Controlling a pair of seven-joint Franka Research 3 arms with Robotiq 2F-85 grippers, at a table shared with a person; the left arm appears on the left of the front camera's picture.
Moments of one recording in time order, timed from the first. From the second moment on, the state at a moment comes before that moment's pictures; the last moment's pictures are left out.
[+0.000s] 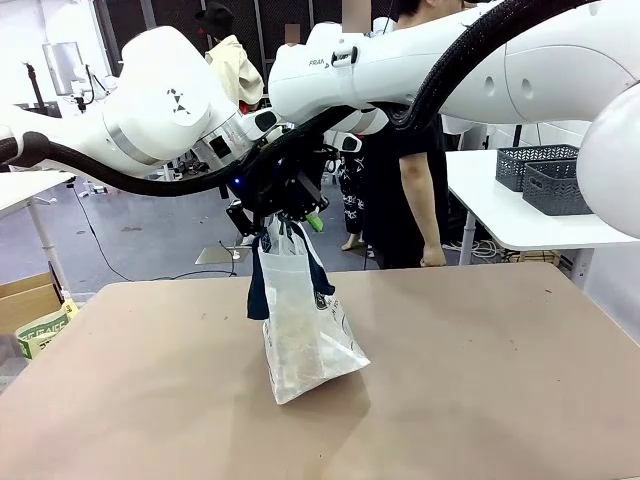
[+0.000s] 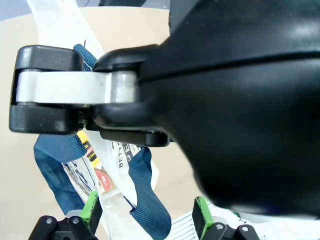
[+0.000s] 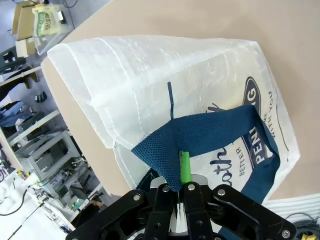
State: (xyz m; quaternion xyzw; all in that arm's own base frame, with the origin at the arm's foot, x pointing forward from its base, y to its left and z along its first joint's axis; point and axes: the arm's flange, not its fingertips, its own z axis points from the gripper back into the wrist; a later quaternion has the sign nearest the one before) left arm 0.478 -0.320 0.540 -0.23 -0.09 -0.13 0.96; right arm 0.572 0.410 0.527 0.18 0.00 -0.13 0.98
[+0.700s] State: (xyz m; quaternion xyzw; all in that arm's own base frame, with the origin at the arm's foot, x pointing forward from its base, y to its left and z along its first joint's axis) left arm 0.477 -0.318 0.538 -0.19 -0.09 -0.14 0.97; right arm 0.573 0.409 0.525 0.18 0.00 -0.13 0.98
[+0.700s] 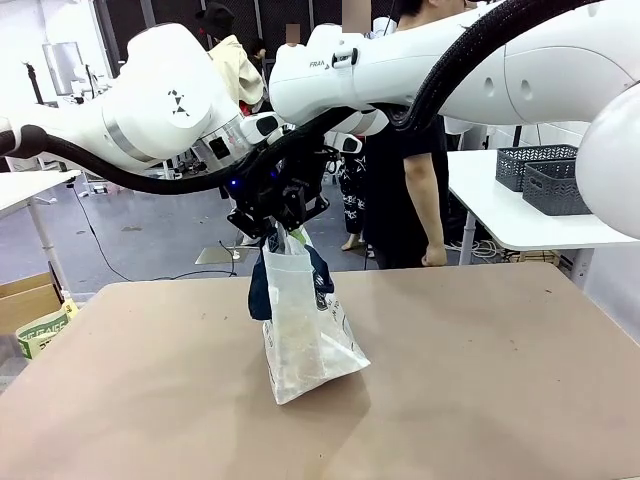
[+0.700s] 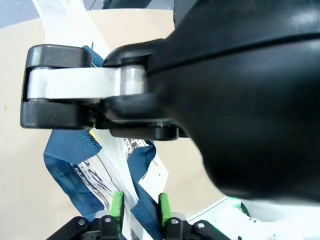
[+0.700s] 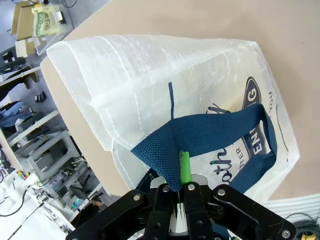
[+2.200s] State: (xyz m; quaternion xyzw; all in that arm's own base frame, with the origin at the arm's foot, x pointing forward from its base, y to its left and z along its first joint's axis) left arm 0.477 -0.314 0.541 -0.19 -0.09 -0.13 0.97; right arm 0.575 0.408 0.528 0.19 0.00 -0.12 0.97
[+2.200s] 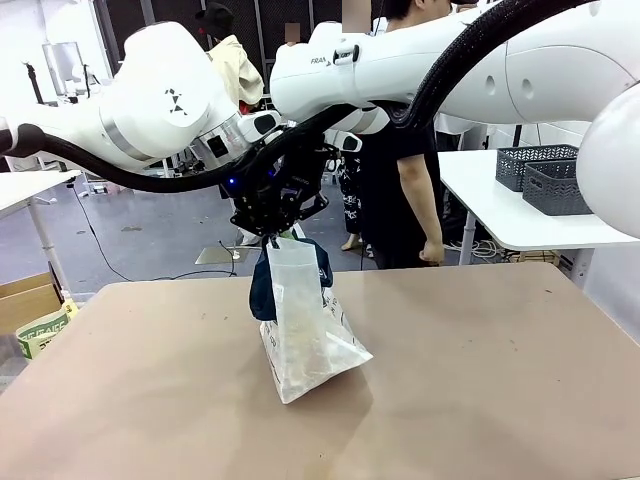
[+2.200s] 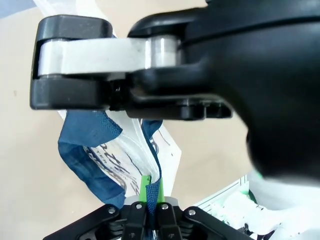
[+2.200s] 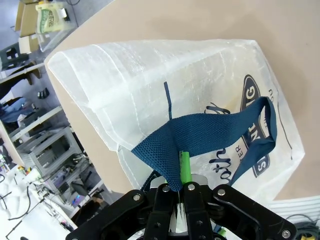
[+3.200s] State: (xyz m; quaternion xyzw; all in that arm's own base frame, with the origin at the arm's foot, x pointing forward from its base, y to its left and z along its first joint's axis) left arm 0.478 -0.315 0.538 -0.19 -0.09 -0.13 0.97; right arm 0.569 0.401 0.535 0.21 -0.01 -0.13 0.97
